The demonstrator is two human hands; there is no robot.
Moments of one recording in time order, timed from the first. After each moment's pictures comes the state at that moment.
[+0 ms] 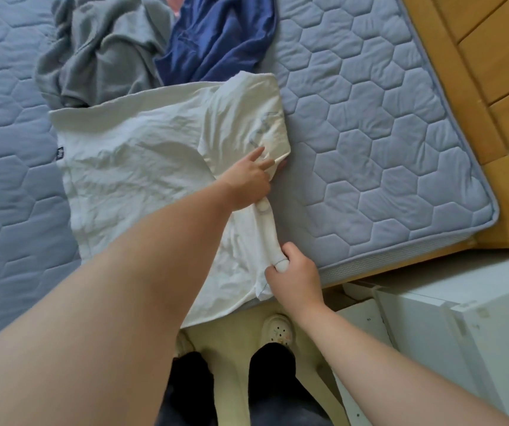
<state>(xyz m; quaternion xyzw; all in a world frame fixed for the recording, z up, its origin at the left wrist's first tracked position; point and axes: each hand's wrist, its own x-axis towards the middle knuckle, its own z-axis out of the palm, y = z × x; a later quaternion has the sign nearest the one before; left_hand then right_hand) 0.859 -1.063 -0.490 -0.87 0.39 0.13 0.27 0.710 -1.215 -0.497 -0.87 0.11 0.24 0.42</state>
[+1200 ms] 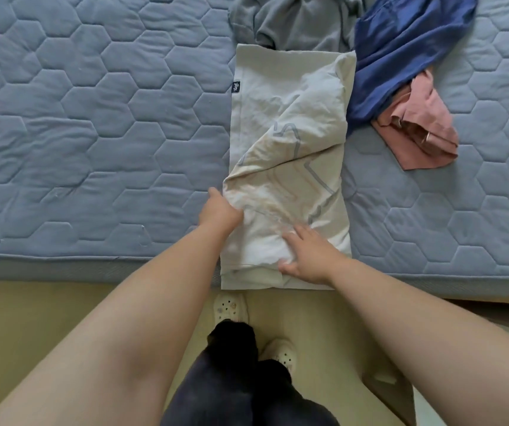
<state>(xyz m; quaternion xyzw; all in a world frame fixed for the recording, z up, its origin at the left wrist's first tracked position) 0.631 -0.805 -0.573 -0.77 -0.45 0.22 -0.39 0.664 -1.012 -0.563 -0.85 -0.33 0.42 0.01</state>
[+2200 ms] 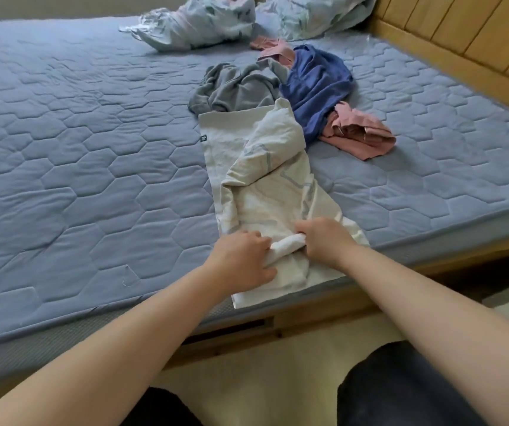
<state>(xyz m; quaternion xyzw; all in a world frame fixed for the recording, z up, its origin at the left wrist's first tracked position) 0.554 -0.840 -0.602 -0.99 0.13 0.03 -0.06 0.622 -1.017 -0.600 -0.96 -0.26 0.11 0.06</state>
